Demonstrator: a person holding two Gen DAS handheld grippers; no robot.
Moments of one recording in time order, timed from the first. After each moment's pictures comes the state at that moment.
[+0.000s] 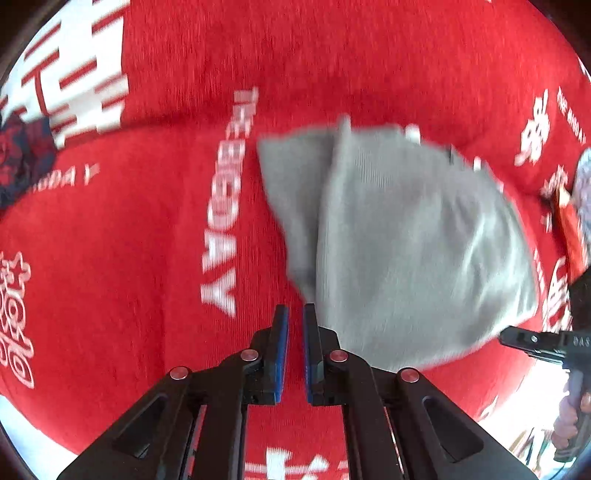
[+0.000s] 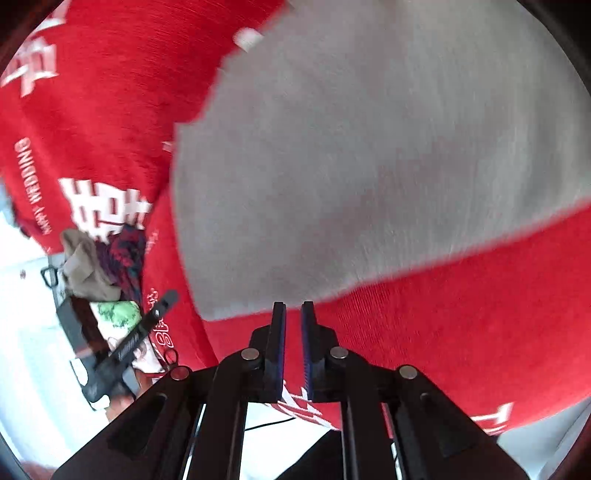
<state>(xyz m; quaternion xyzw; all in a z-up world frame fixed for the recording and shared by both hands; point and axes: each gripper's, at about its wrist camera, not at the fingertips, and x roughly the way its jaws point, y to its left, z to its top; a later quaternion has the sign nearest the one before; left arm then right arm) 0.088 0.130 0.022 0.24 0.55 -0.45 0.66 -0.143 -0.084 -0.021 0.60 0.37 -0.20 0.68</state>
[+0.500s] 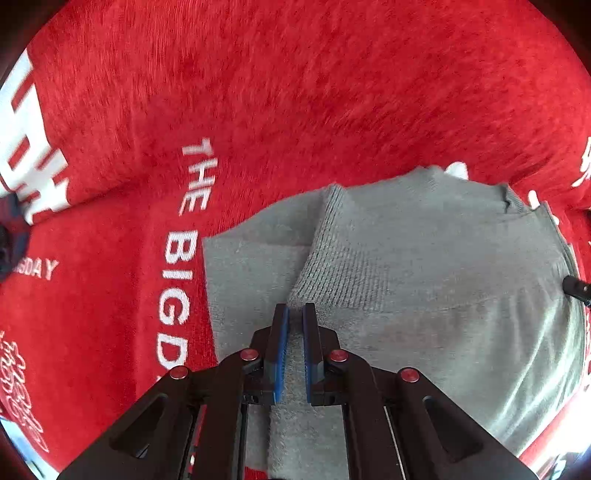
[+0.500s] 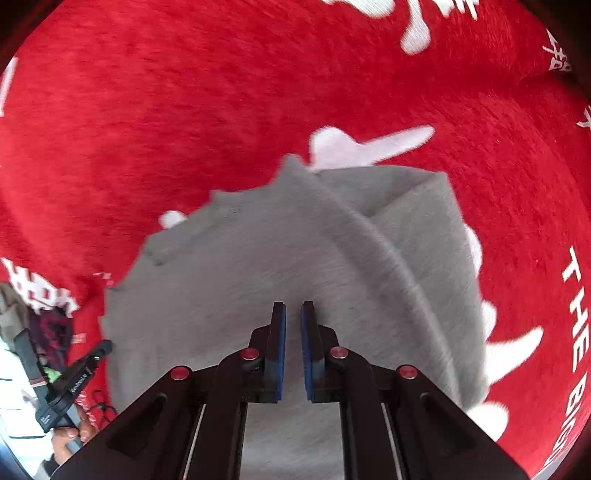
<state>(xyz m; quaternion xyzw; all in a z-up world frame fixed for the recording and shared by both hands) 0.104 0.005 -0.041 0.29 0.53 -0.41 0.68 -0.158 -0.254 -0.030 0.49 0.39 -0.37 0.69</state>
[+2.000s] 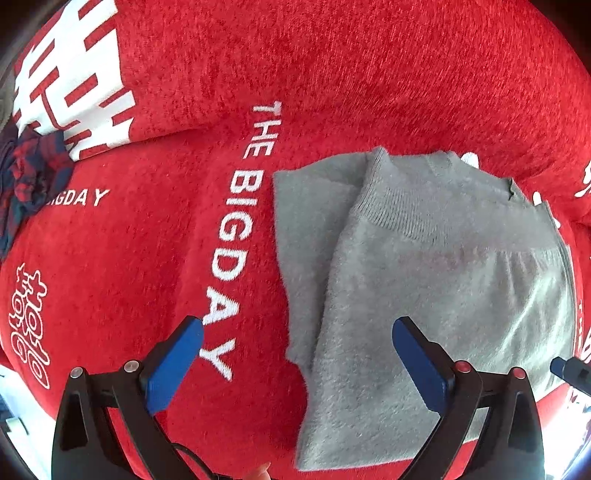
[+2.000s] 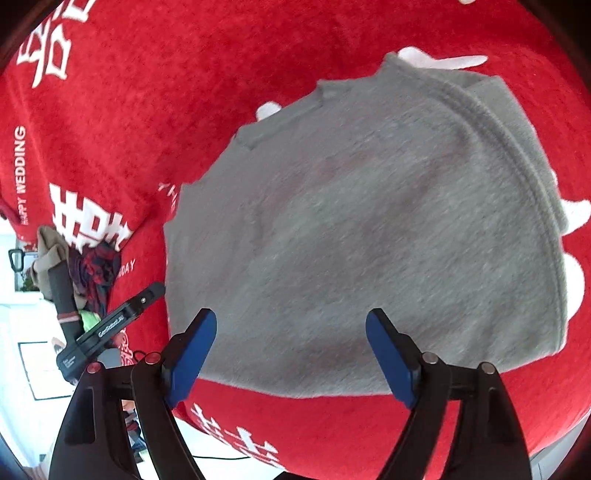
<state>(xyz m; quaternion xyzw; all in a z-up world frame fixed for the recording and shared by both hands) 0.101 0.071 -0.007 0.28 0.56 -0.35 0.69 -0.117 -0.135 0.000 0.52 0.41 -0.25 0.71</state>
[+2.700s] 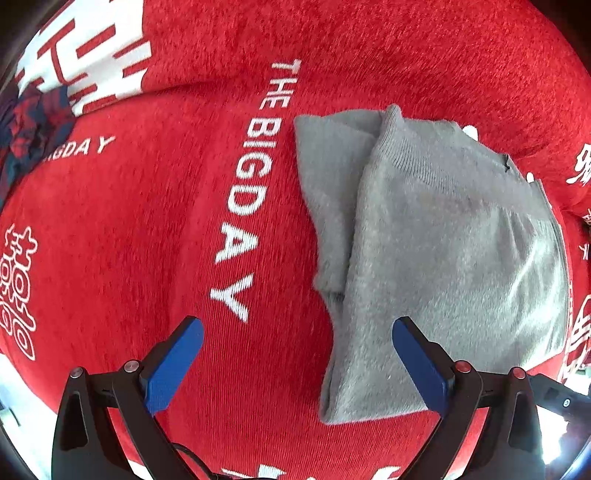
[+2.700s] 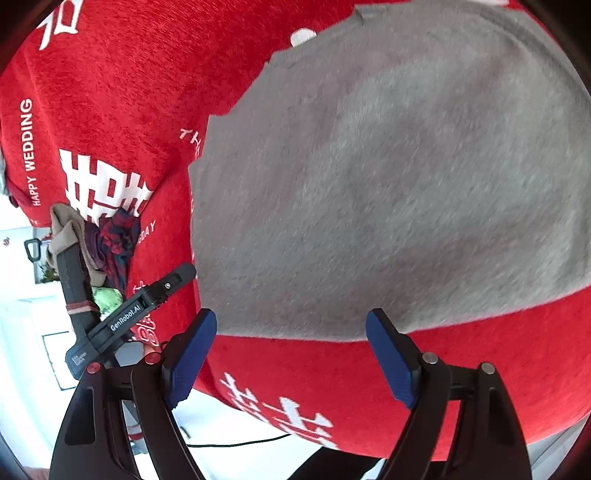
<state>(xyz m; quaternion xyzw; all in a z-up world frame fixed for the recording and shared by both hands) 0.102 0.107 -0.007 0.27 0.60 -0.36 0.66 -0.087 -0.073 -0.027 0.58 0.41 -0.20 0.68</state>
